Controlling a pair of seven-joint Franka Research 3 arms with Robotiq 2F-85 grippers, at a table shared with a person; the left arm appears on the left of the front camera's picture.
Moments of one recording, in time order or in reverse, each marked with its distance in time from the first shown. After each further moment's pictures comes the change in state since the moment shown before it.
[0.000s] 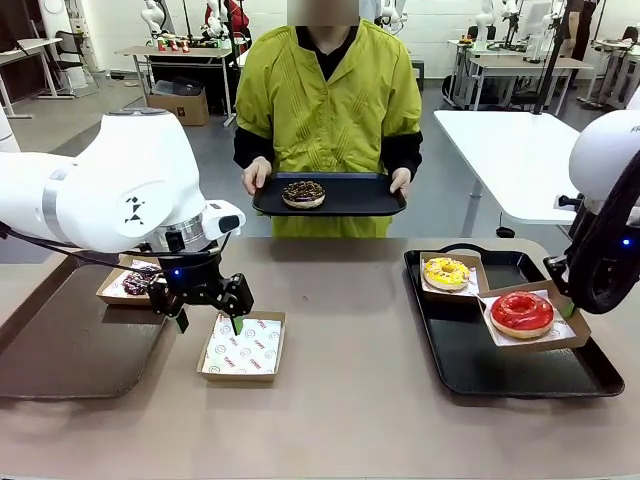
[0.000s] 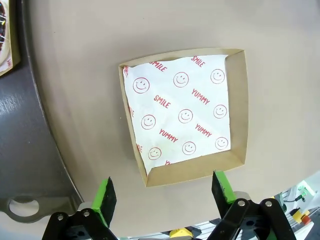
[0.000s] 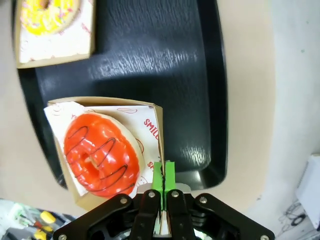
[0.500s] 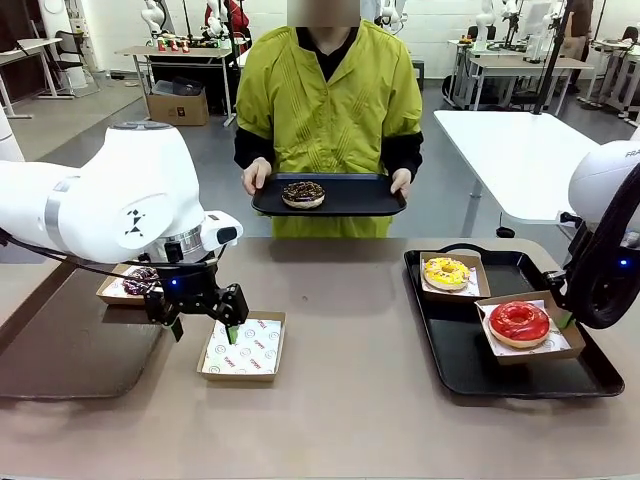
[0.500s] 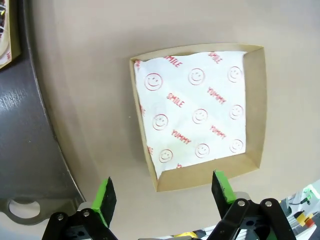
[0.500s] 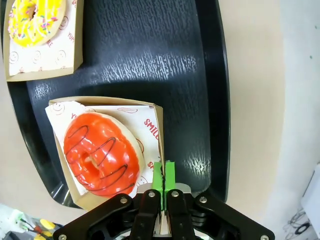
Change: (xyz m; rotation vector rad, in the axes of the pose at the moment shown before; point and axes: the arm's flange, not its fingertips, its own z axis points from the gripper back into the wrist) left arm -0.001 0.010 -0.017 0.028 0.013 0.019; right arm 0.011 -0.013 -0.030 0.042 -0.019 0.005
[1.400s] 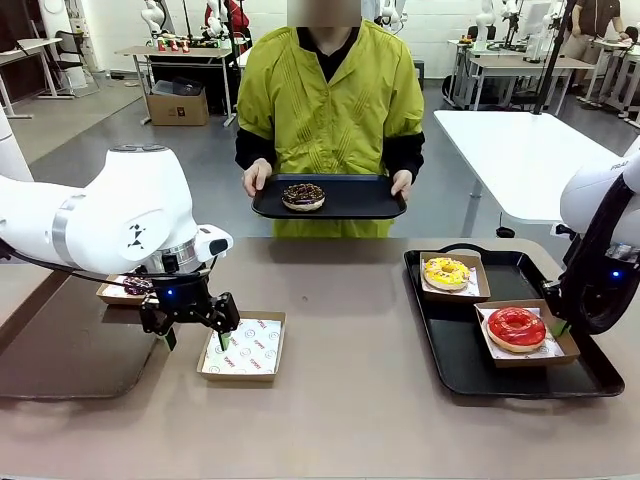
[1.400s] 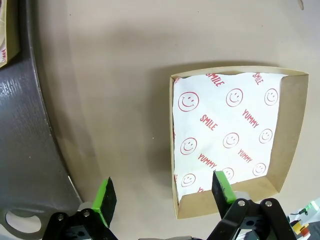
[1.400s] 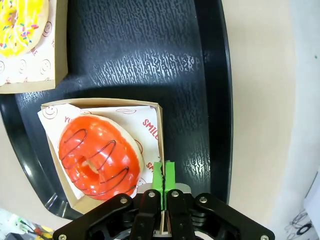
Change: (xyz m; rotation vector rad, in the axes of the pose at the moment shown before) left arm 0.018 0.022 -0.031 -0.006 0.034 0.058; right arm 0.011 -0.008 -0.025 0.013 0.018 -0.004
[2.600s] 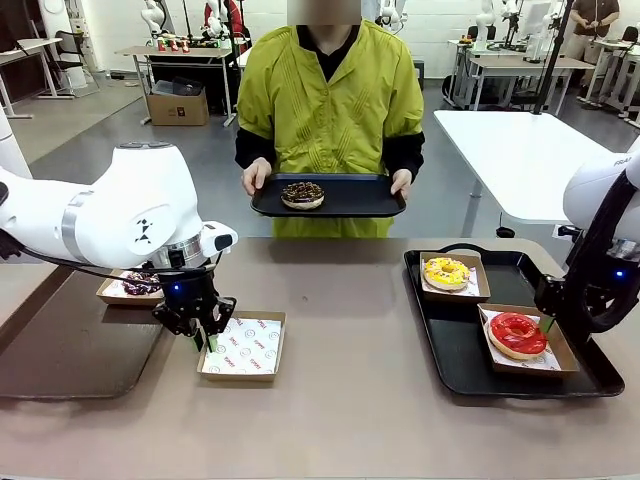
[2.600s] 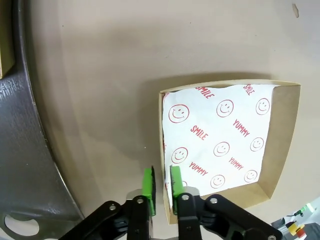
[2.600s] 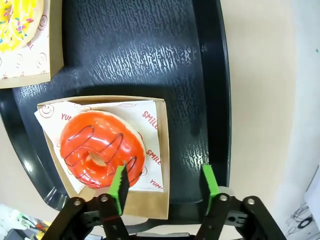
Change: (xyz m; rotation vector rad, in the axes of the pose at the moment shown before) left arm 0.010 -0.005 0.002 -0.017 -0.001 0.005; right arm -0.002 -0.003 0.001 0.003 0.039 -0.010
